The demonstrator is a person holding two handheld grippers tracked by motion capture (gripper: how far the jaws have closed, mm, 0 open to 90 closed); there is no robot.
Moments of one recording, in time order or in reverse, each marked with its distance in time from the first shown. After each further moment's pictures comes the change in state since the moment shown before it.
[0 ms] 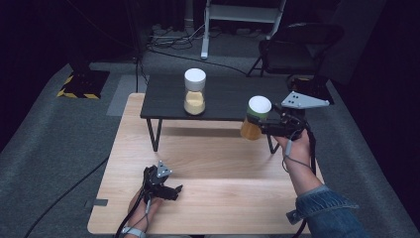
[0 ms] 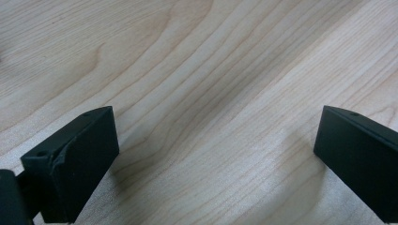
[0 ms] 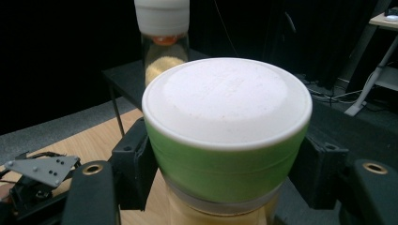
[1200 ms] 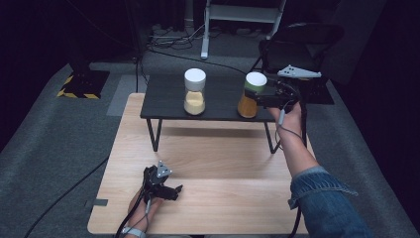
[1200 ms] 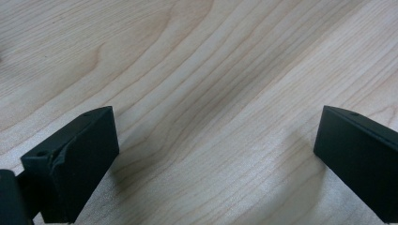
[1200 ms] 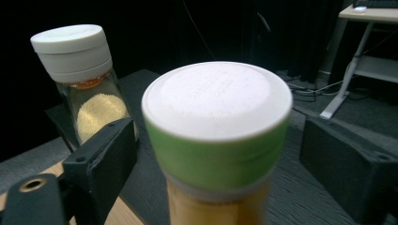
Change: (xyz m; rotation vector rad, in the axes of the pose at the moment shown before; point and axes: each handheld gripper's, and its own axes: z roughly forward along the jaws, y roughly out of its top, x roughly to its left) left arm 0.000 0.000 0.000 0.001 0.001 0.000; right arm -0.042 0.019 0.039 -0.019 -0.075 0.097
